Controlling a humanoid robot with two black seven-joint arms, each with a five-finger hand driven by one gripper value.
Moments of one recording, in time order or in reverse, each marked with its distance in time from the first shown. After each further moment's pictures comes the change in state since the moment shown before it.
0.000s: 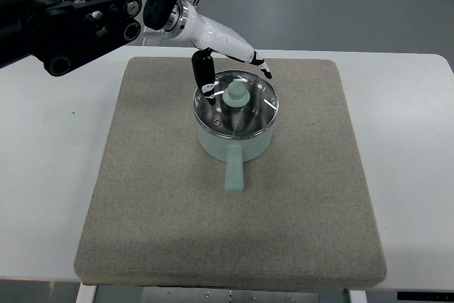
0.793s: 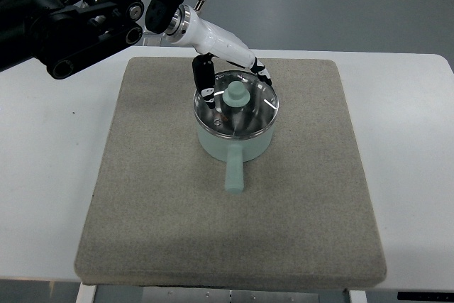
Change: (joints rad) left arm 0.009 -0.005 0.000 0.002 0.042 0.000 -0.043; right arm 0.000 0.000 0.000 0.000 0.000 0.000 0.000
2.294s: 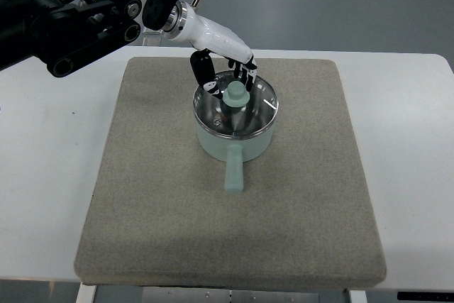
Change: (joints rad) left arm 0.002 -0.003 -0.009 0.028 0.019 0.007 0.001; right arm 0.000 0.000 0.000 0.000 0.000 0.000 0.000
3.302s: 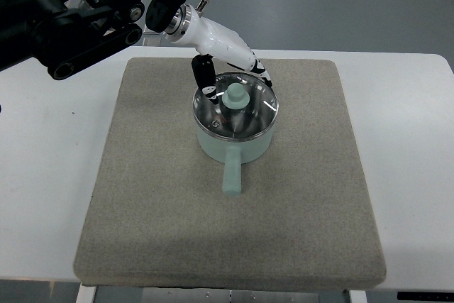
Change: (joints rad) left arm 0.001 0.005 -0.013 -0.029 0.120 0.022 -0.083; right arm 0.000 0.000 0.000 0.000 0.000 0.000 0.000
